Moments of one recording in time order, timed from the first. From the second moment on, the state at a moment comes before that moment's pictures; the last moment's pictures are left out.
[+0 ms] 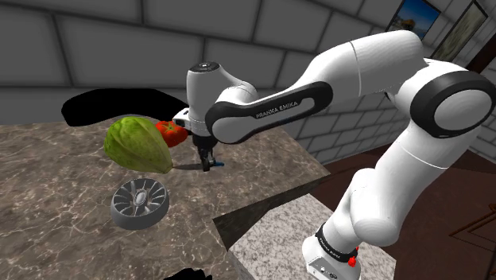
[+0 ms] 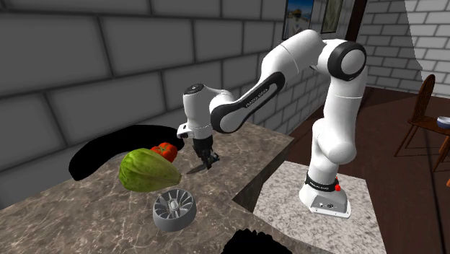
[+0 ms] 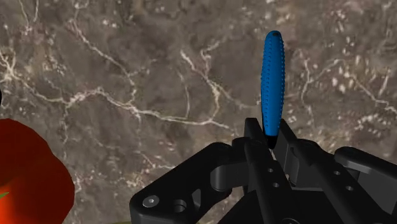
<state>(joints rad) 0.29 0.00 0.22 -2.18 -0.12 2.09 -0.64</state>
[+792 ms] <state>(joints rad) 0.29 -0.05 0.23 -2.09 -0.10 1.95 -0.66</state>
